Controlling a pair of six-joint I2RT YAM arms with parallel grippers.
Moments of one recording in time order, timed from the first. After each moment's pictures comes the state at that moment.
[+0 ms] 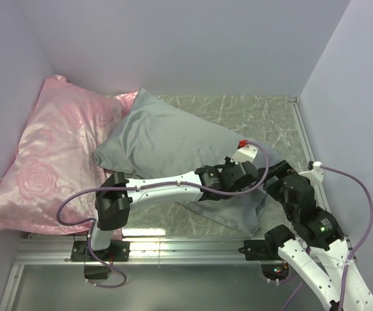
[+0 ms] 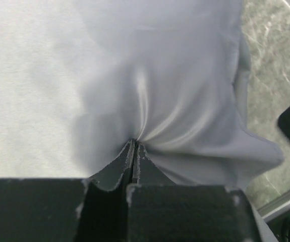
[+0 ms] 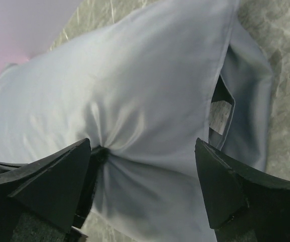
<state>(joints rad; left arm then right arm) -1.29 1.95 1.72 -0.48 -0.64 -0.50 0.45 0.39 0.74 -0.87 0.46 1.00</state>
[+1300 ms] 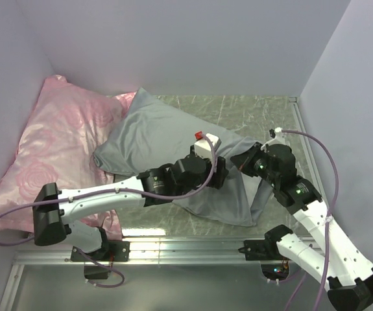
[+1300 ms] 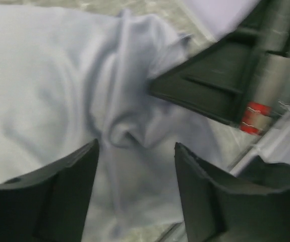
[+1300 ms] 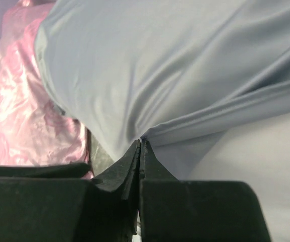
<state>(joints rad) -1.22 1.44 1.22 -0.14 -0.43 -0.47 0.44 0.75 0.79 -0.46 0.00 0.82</state>
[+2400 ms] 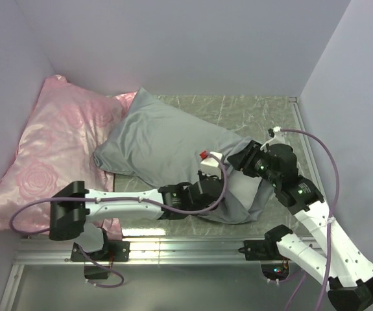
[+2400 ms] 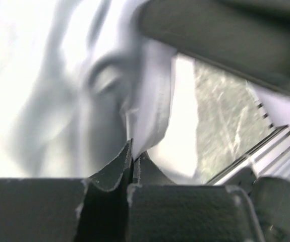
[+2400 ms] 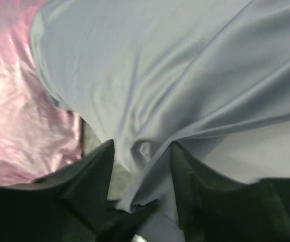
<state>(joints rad) -1.35 1.58 1.14 0.02 -0.63 -0.70 0.45 0.76 0.83 -0.49 -0.04 0.77</state>
